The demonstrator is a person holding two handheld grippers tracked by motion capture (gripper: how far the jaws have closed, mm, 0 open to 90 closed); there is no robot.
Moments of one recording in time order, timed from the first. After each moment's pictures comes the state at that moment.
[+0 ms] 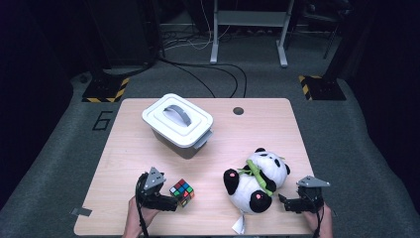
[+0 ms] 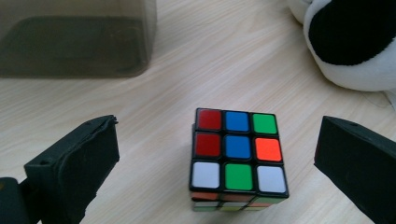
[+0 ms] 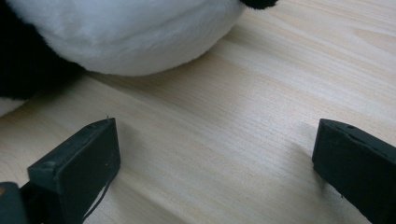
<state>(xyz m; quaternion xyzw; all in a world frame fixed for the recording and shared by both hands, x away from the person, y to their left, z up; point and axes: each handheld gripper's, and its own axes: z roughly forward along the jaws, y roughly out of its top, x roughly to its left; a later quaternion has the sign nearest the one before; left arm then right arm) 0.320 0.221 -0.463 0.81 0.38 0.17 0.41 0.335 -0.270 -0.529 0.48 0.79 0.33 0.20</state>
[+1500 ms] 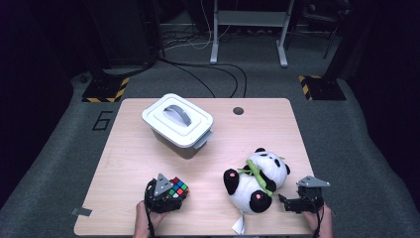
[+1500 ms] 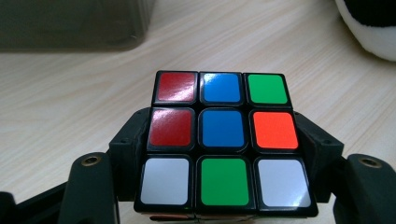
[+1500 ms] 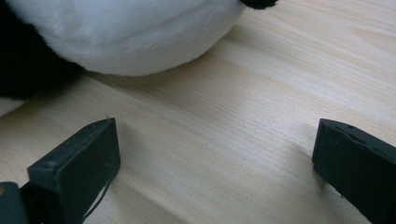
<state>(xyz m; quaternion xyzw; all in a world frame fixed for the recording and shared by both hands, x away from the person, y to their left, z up) 0.322 0.215 -0.502 0.81 0.39 0.20 0.40 0.335 -0.270 -0.529 0.48 0.79 0.33 0.20</state>
